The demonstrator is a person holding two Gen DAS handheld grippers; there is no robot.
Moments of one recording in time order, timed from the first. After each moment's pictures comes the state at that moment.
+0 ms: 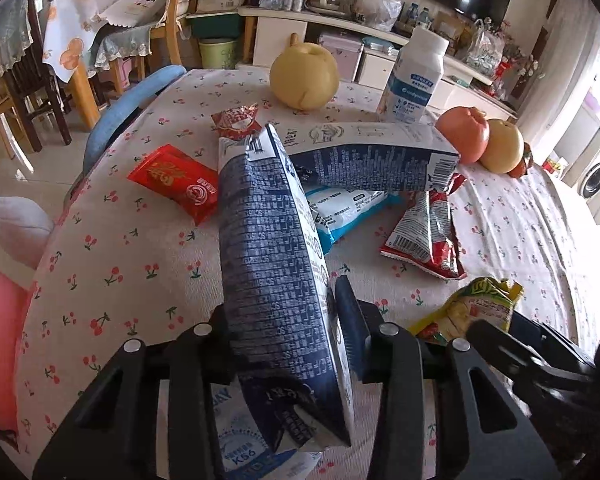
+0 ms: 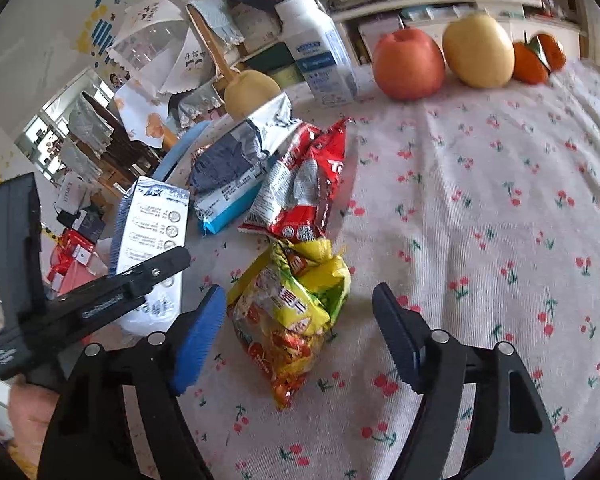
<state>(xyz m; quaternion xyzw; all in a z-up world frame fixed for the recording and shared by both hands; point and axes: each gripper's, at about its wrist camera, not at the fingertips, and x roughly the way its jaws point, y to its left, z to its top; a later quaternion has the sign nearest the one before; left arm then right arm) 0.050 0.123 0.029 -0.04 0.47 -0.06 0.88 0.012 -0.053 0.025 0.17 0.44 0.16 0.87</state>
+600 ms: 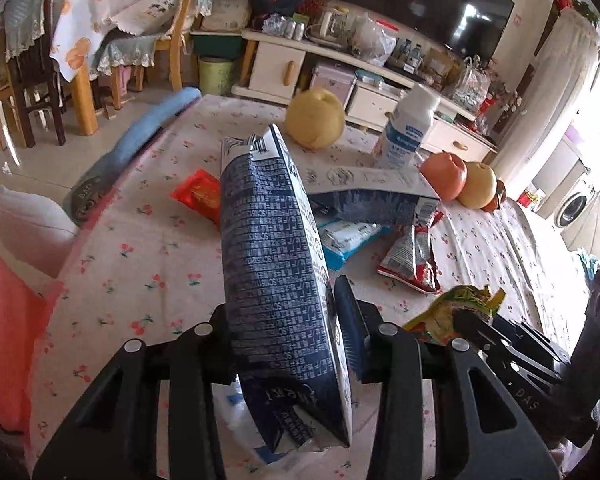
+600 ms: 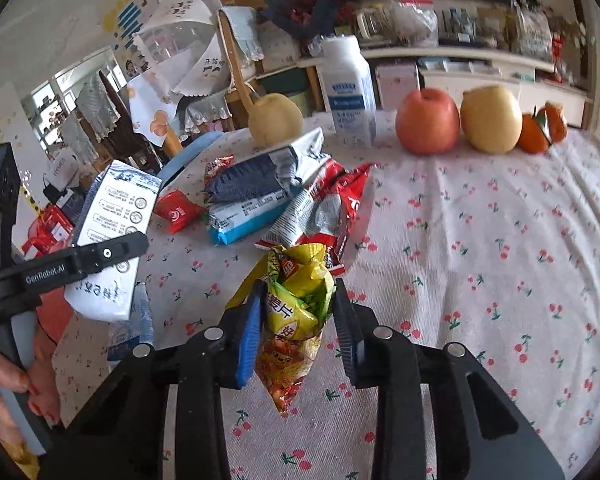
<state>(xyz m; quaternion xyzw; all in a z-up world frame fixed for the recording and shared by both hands) 0.028 0.167 0.058 -0.09 0.42 -0.08 0.90 -0.005 -0.035 0.044 0.09 0.38 0.15 0.91</state>
